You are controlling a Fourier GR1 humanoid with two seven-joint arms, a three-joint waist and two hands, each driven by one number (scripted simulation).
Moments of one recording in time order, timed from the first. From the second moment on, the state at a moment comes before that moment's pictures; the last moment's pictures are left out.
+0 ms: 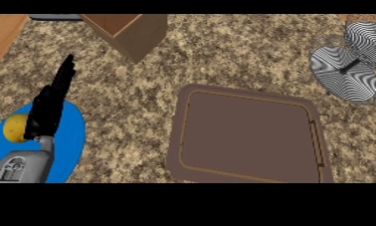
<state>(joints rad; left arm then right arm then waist) -0.16 0.34 -0.02 -1.44 -0.08 0.15 0.06 -1.39 -0.67 0.51 -0.17 0.76 -0.32 0.85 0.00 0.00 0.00</state>
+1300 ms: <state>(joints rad) -0.12 0.32 0.01 -1.47 -0.11 0.12 0.06 -1.07 -0.75 0.13 -0.41 0.48 -0.51 0.63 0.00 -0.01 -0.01</state>
